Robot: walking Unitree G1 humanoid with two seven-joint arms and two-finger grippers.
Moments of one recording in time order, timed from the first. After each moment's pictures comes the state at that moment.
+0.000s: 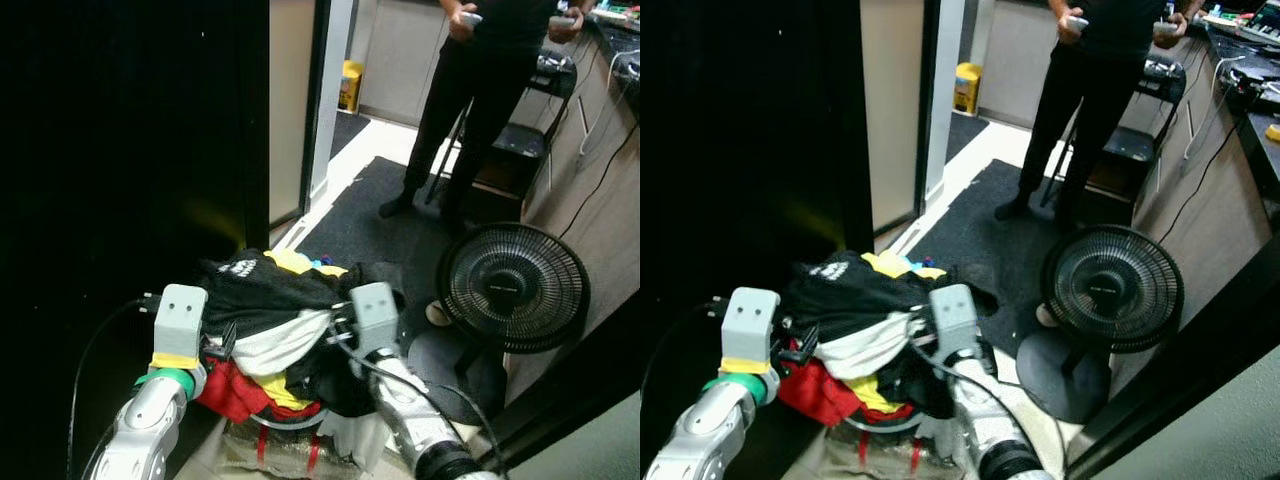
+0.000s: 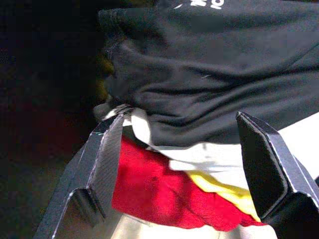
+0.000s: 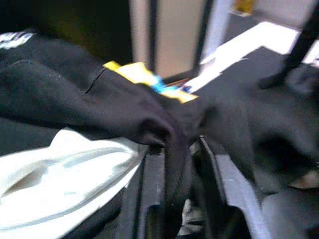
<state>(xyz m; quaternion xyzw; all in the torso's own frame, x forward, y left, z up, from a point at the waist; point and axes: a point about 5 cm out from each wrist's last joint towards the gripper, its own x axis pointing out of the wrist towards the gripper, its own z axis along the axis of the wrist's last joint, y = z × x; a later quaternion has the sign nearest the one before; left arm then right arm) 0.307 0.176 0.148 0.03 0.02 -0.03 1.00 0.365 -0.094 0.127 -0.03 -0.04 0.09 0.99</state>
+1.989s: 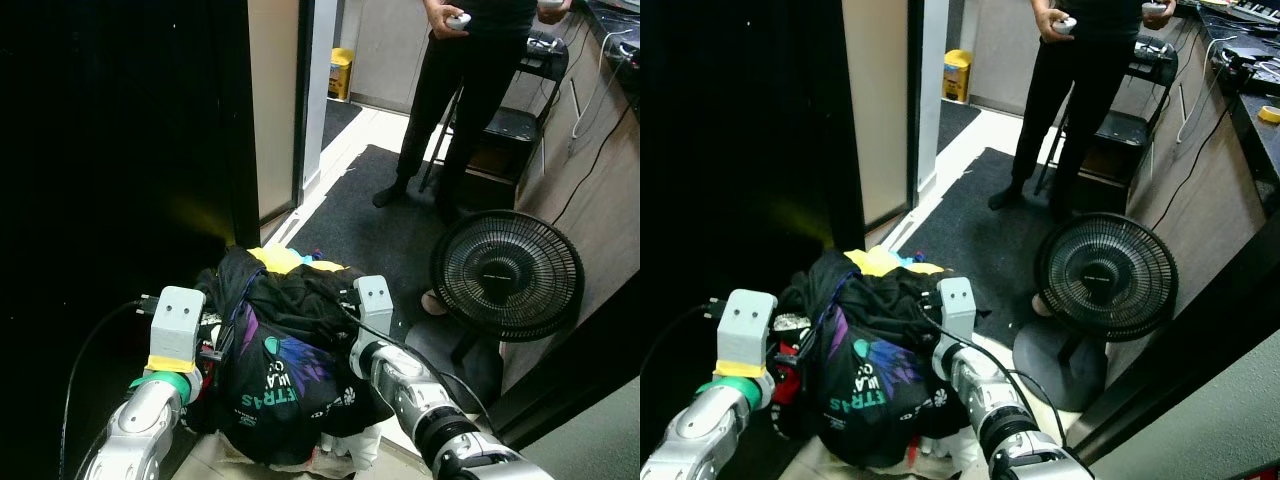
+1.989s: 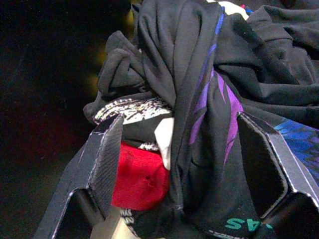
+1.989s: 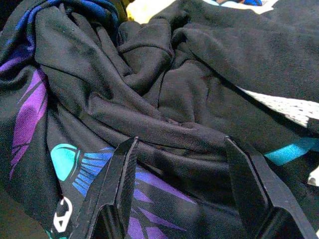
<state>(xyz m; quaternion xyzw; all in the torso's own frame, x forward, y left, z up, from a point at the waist) 0.300 0.180 0.149 0.04 0.03 -0.03 1.00 0.376 -0.074 0.114 0.07 0.12 0.23 0.96</state>
